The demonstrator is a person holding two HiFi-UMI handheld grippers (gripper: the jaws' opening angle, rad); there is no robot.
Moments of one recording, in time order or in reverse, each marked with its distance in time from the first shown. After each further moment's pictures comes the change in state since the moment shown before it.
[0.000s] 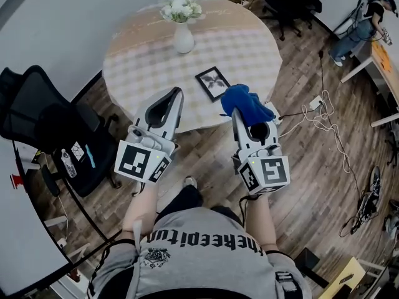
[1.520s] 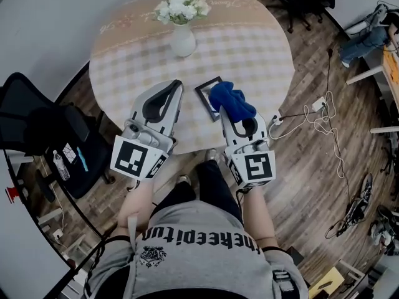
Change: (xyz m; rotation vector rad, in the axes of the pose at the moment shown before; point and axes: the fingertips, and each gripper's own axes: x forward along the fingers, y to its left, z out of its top) left arm 0.110 0.097 -0.062 -0.029 0.026 -0.002; right arm 0.157 -0.036 -0.064 -0.113 0.157 0.089
